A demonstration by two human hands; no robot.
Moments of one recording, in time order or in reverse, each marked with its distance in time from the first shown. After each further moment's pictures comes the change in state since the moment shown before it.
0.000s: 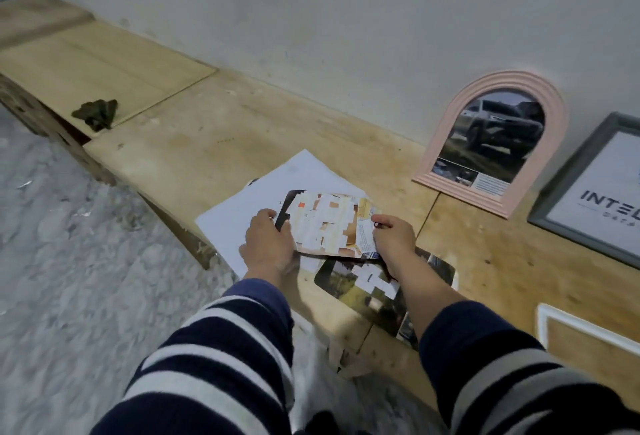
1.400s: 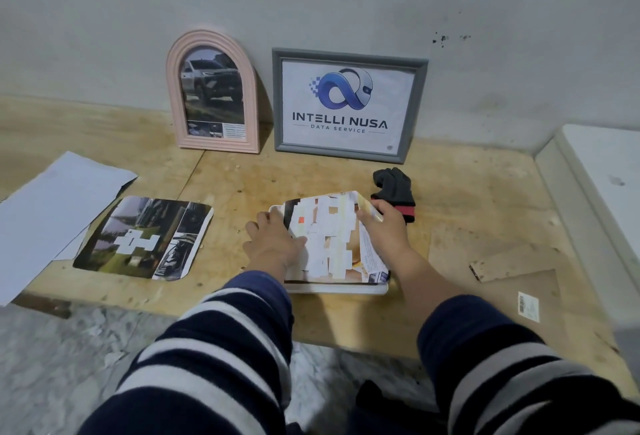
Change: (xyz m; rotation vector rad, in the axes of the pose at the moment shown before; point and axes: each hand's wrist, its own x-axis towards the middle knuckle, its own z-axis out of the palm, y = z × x) left_hand -0.309 0.193 0.213 0.478 -0.419 0.407; right_hand -0.080 0.182 -0.394 0.062 0.273 -0.060
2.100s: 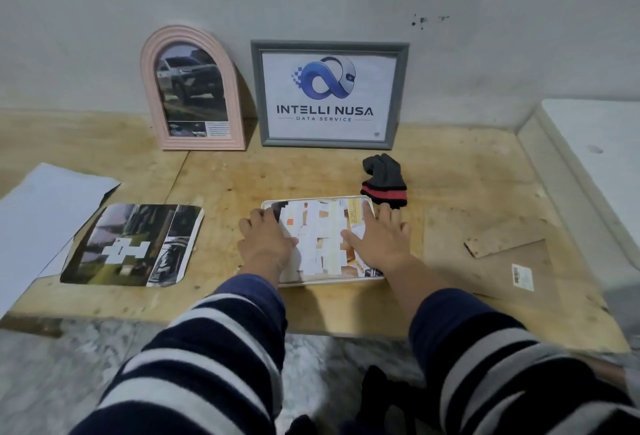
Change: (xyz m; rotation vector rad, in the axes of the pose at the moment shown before) left_hand 0.002 -0.011 0.004 0.067 0.022 0.079; right_hand -0.016 0.026 0.008 -1.034 0.002 -0.101
